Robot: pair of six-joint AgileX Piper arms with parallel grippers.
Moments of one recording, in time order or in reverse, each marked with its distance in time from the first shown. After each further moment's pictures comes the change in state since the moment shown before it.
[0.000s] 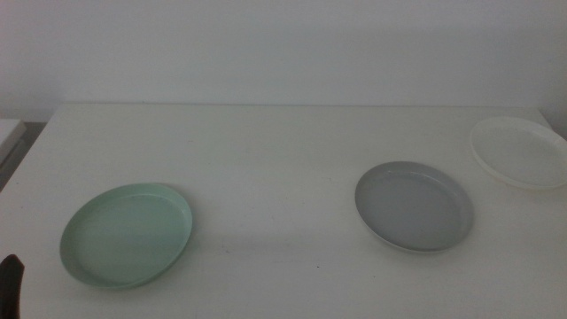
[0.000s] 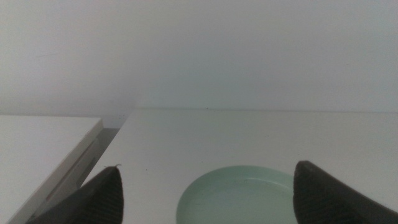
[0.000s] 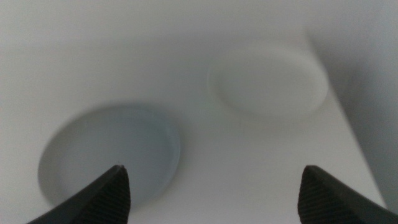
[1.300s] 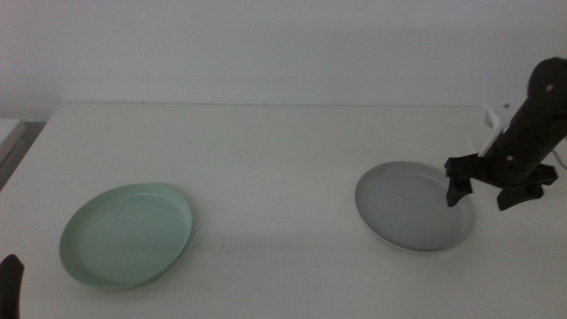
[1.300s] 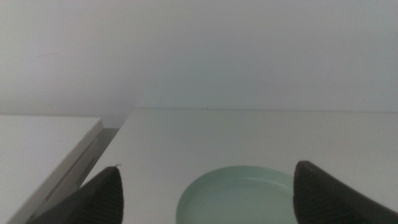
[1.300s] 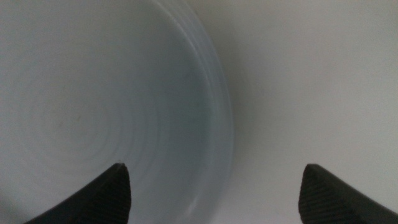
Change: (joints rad) left arm 0.000 0.000 0.000 0.000 0.000 0.000; right arm 0.129 1.166 -0.760 0.003 0.476 0.113
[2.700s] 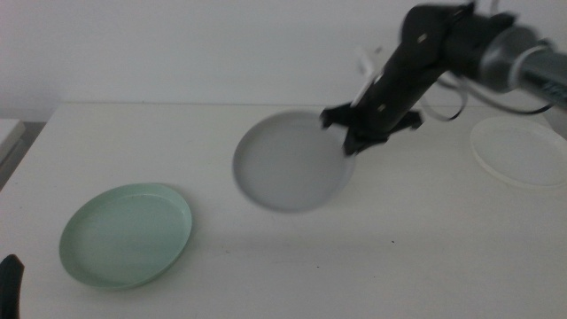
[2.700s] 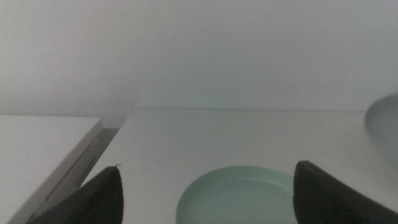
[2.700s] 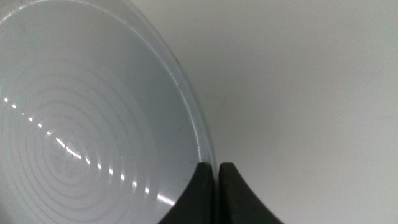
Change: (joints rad) left arm 0.000 0.000 0.000 0.000 0.000 0.000; right arm 0.322 0.205 -0.499 0.093 0.100 0.057
